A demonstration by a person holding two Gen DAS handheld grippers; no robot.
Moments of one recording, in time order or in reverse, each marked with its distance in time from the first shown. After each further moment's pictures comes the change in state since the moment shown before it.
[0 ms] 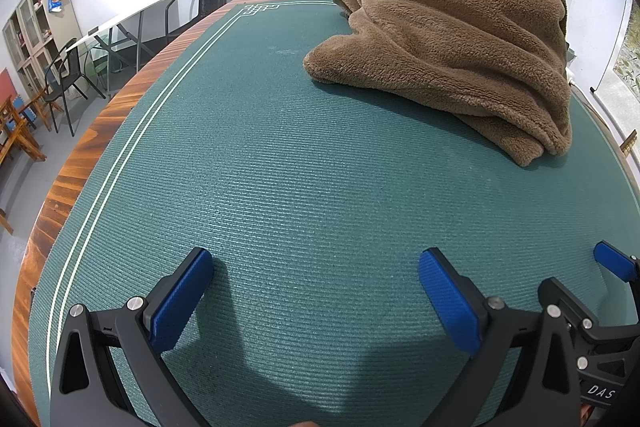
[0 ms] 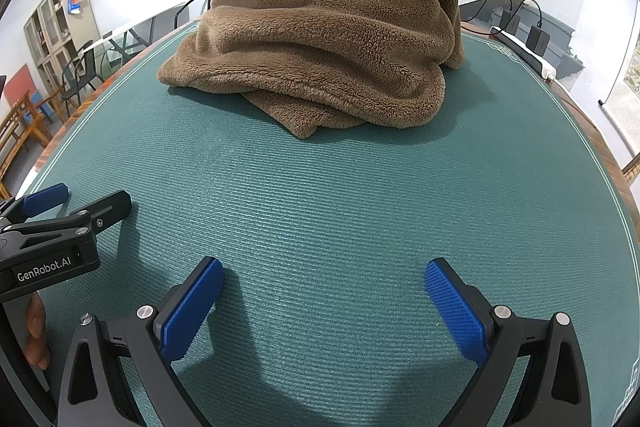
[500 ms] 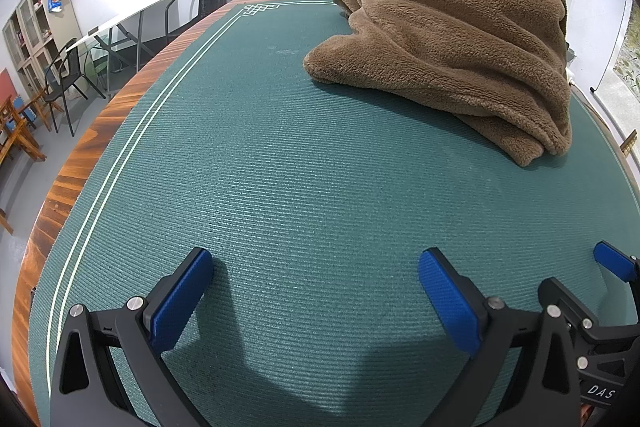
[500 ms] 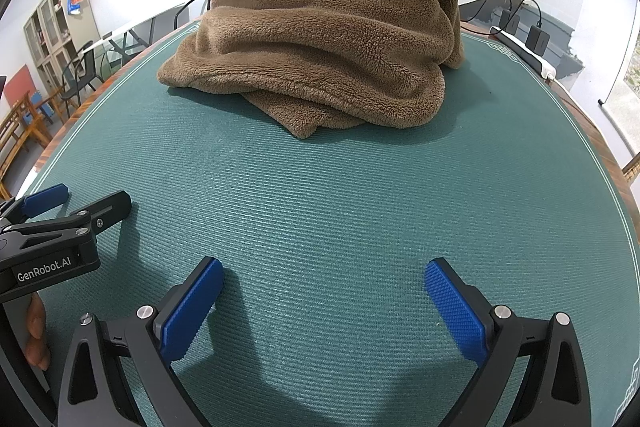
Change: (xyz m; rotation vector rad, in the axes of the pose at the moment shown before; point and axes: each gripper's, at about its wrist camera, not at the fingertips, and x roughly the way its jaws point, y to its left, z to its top) left arm 0.000 0.000 0.000 0.000 0.000 0.000; right arm 0.005 0.002 0.002 0.001 -0.001 0.000
